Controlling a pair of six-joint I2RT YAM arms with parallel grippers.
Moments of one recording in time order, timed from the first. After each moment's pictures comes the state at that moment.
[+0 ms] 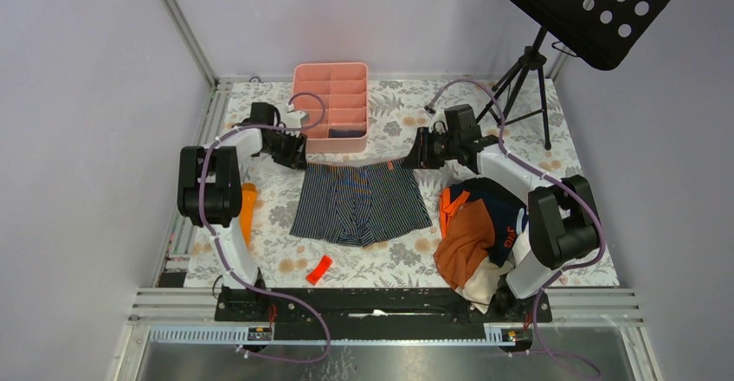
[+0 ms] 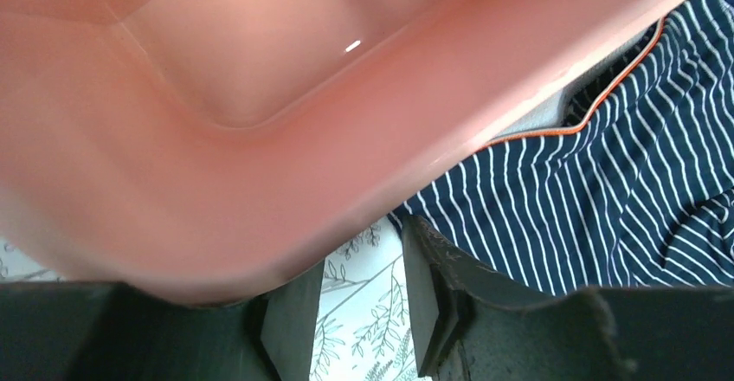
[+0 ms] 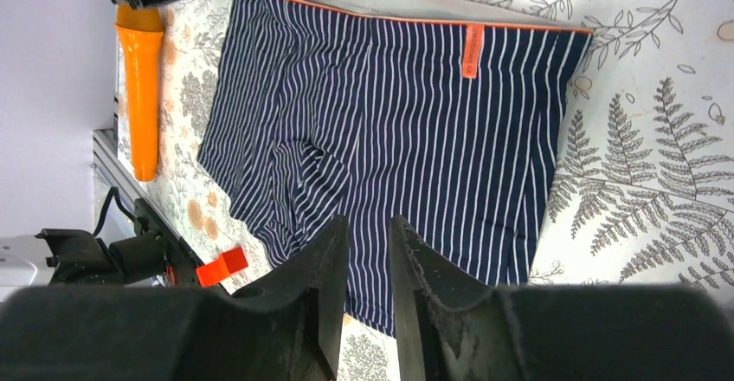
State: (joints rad) left arm -0.02 1.92 1.24 -0.45 0.48 0.33; right arm 0.36 1.64 1.07 -0.21 -0.53 0.42
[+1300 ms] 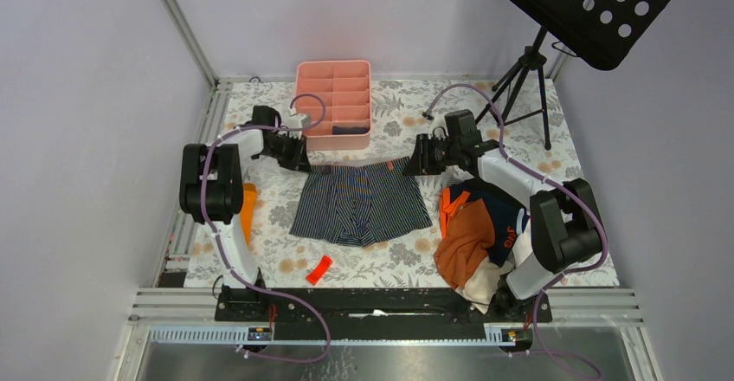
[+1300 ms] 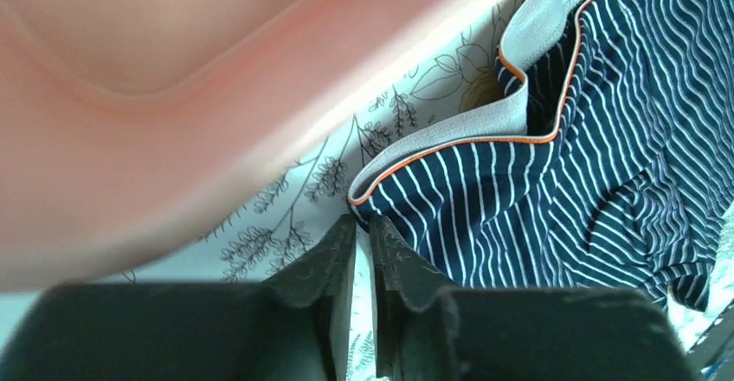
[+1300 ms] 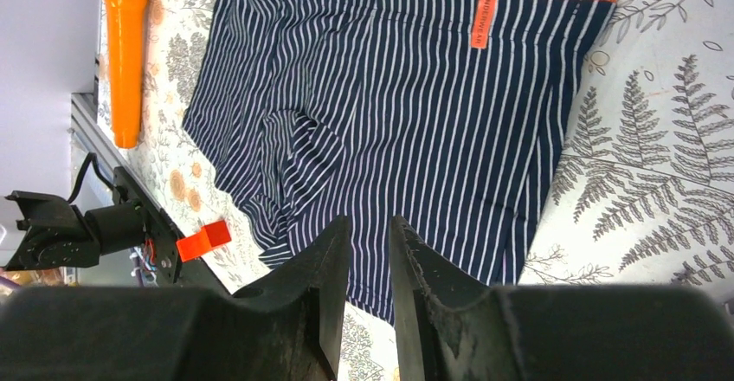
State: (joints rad) left arm -0.01 1.97 1.26 -0.48 0.65 0.31; right arm 0.37 1.61 1.02 -0.23 -0.55 0.35
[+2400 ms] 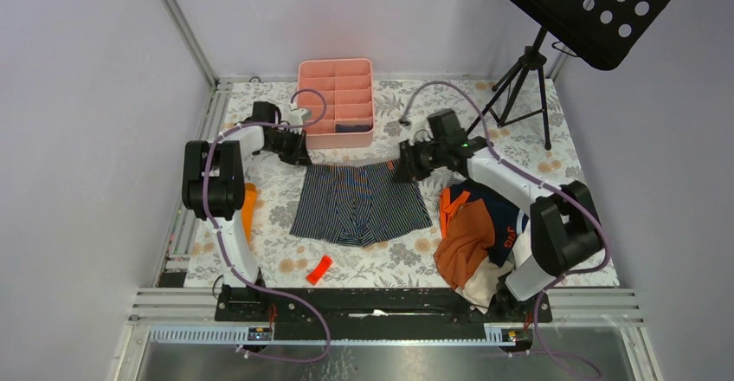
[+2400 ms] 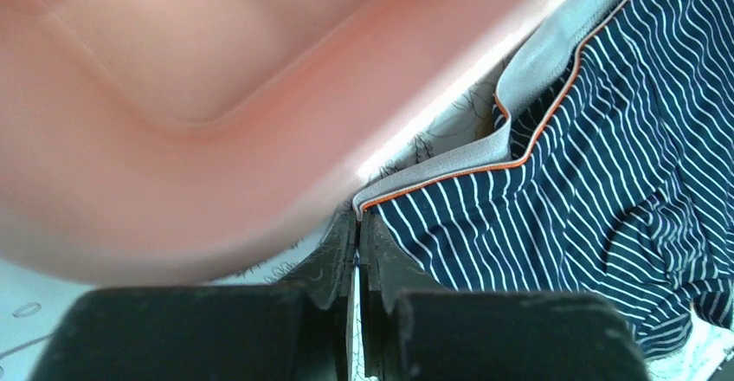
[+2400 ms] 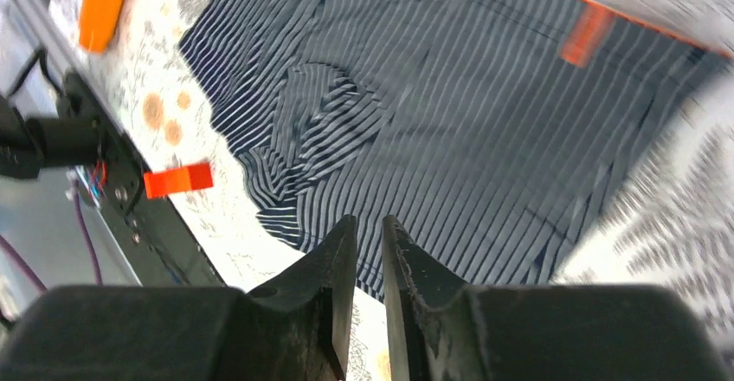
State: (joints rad) left arm -0.01 2.00 1.30 -0.44 0.66 0.32; right arm 0.45 1.58 1.07 -0.34 -0.56 0.17
